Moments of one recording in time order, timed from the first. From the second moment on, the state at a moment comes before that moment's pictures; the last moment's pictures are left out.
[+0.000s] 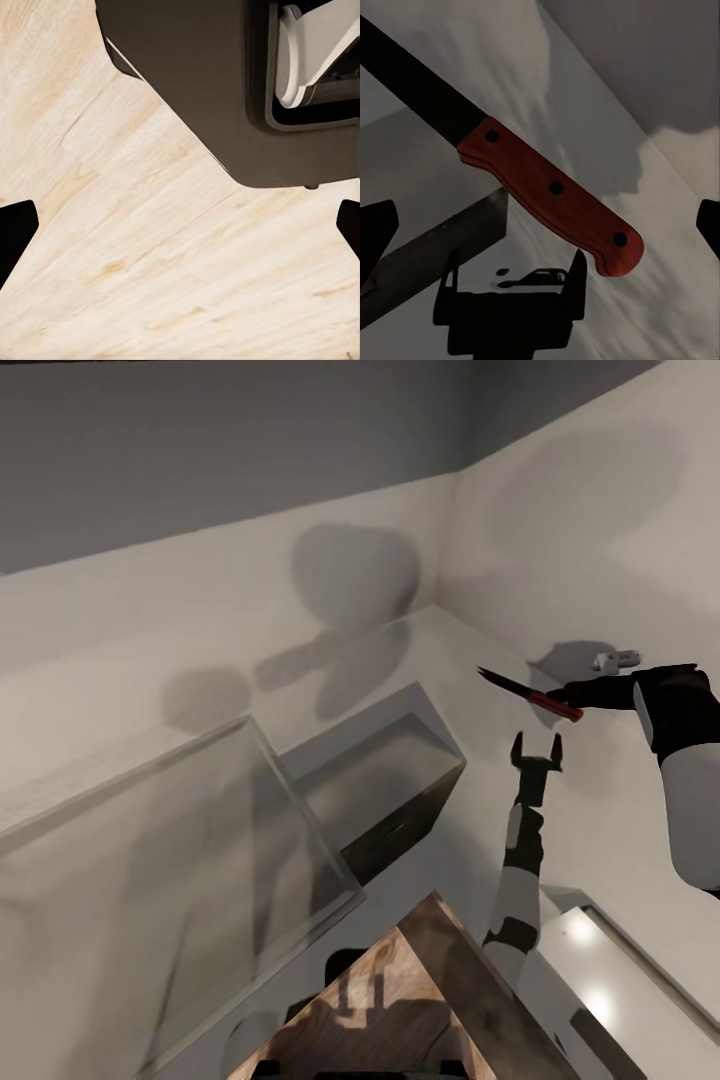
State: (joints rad) left arm 0.33 -0.01 -0.20 -0.83 0.01 0.23 0.14; right arm -1.41 -0.34 -0.21 -0.56 0.41 0.59 0.50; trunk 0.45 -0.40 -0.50
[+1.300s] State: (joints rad) left arm 0.33 -0.01 -0.20 -0.83 0.01 0.24 0.14; right arm -1.41 -0.34 -0.21 -0.56 0.41 0.59 0.50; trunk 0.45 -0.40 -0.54
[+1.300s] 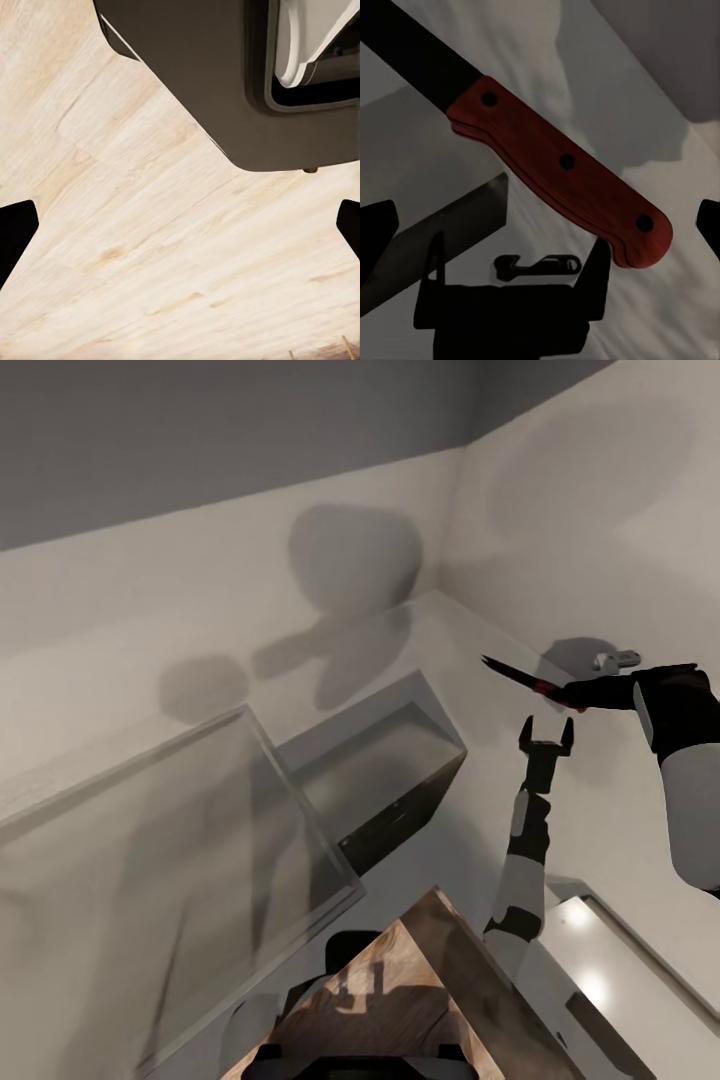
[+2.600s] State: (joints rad) left arm 0.33 -0.01 -0.20 -0.83 0.01 0.23 0.14; right arm -1.41 -0.35 -0.21 -0.56 0.41 0.58 0.50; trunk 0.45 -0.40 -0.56
